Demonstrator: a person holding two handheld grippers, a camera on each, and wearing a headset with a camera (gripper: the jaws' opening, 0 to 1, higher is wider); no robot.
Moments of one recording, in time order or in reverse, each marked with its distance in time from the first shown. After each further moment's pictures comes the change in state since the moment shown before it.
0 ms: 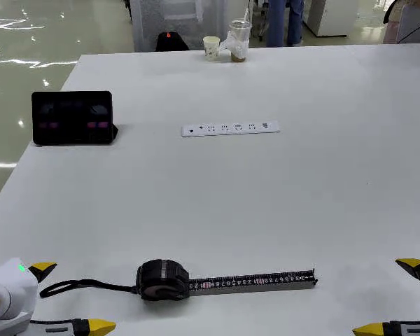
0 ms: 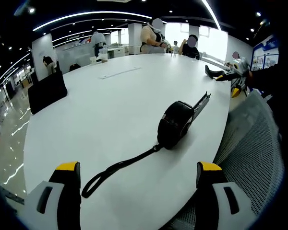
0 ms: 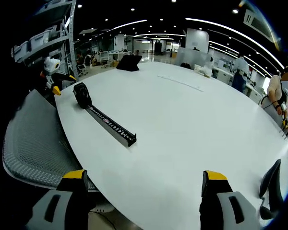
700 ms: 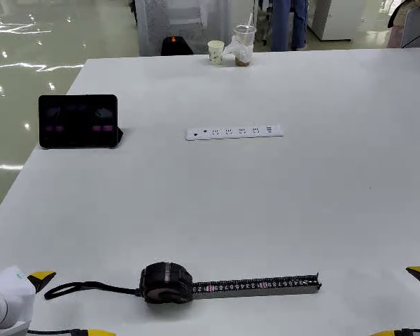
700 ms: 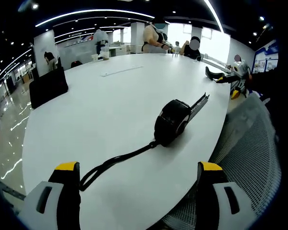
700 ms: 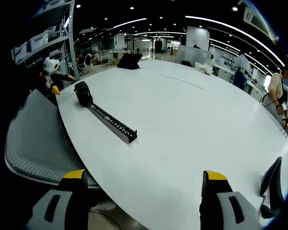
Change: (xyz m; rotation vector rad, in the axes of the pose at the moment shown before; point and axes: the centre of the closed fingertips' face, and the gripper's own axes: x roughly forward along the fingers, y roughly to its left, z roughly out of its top) left arm -0.005 -0.006 -0.004 -0.042 0.010 -0.007; right arm -0.004 0.005 -0.003 0.005 0.019 0.018
